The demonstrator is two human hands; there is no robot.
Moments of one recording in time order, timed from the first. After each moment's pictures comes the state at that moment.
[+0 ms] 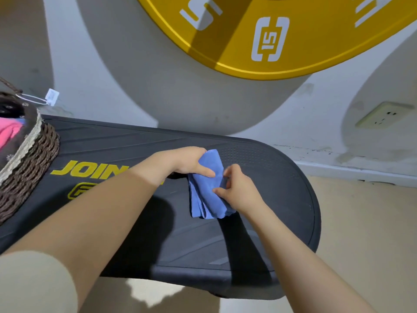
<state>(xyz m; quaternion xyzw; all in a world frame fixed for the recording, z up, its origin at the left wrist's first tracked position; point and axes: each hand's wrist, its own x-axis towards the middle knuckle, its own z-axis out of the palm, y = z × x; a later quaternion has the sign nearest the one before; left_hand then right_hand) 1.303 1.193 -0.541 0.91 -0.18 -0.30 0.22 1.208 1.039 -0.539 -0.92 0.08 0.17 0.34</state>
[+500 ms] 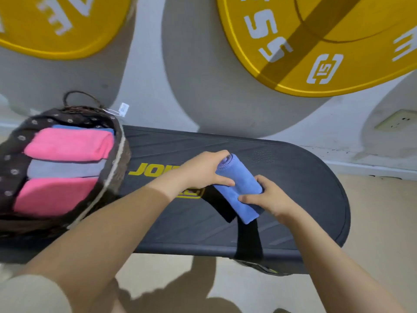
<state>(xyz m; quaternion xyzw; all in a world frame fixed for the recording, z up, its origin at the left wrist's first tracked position) 1.235 1.313 -0.472 0.89 -0.25 -0.18 0.34 1.171 1.118 -0.496 -0.84 0.14 0.23 0.48</state>
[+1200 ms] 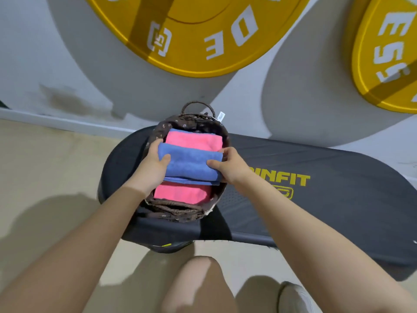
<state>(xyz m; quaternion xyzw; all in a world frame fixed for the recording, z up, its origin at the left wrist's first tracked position) 1.198 1.655 -0.467 0.85 0.13 -0.08 0.51 1.218 1.464 -0.465 -0.80 0.11 0.19 0.57</state>
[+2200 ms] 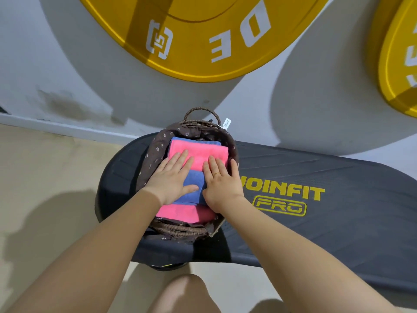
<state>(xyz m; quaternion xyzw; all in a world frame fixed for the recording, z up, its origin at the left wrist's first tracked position) 1.240 1.646 -0.518 0.97 -0.15 -0.18 0.01 1.229 1.489 -0.505 -0.97 -0.17 0.17 -0.10</state>
